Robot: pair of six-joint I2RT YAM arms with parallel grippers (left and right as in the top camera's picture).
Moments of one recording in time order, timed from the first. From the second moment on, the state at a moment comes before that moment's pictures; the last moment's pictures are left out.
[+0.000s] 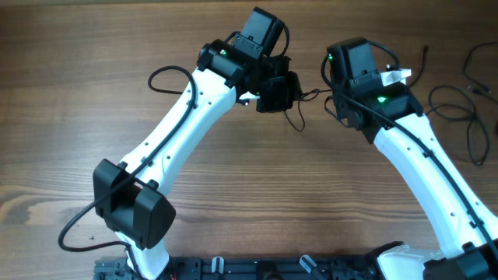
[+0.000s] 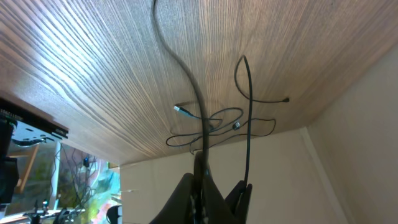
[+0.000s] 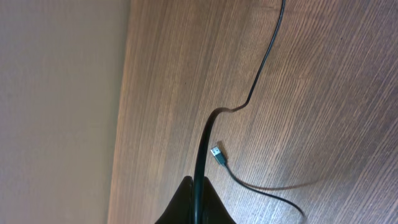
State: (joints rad) left arm -0.58 1.90 1.83 -0.98 0.51 -2.09; right arm 0.37 1.48 1.33 -0.80 0.39 1.66
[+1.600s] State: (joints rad) left arm -0.34 1.90 1.83 -1.00 0.30 -1.56; right arm 0.37 1.49 1.33 -0.56 -0.32 0.60
